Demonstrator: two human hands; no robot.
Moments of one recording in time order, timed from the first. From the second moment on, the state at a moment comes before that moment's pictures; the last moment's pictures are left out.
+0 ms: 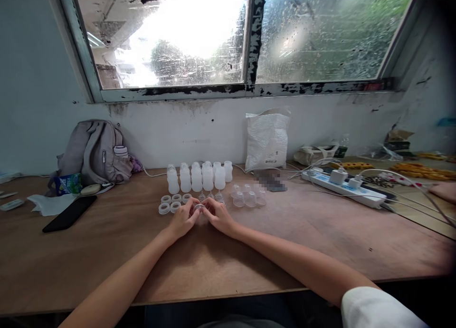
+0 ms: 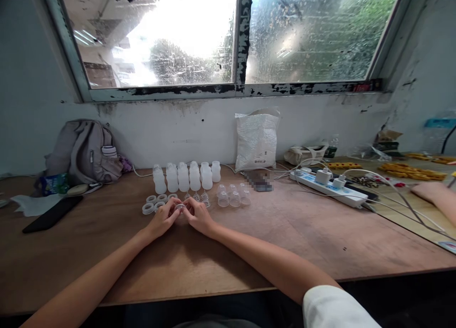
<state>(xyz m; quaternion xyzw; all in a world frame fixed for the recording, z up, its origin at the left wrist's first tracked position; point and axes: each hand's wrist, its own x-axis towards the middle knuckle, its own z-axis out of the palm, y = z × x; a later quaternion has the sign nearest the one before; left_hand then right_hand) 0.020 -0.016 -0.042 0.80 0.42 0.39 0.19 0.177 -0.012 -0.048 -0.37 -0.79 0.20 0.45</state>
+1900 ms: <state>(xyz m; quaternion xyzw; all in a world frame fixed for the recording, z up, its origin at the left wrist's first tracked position) 0.017 -0.012 -0.042 0.81 0.48 0.34 0.09 0.174 -0.004 -0.053 -0.39 -0.79 0.20 0.43</state>
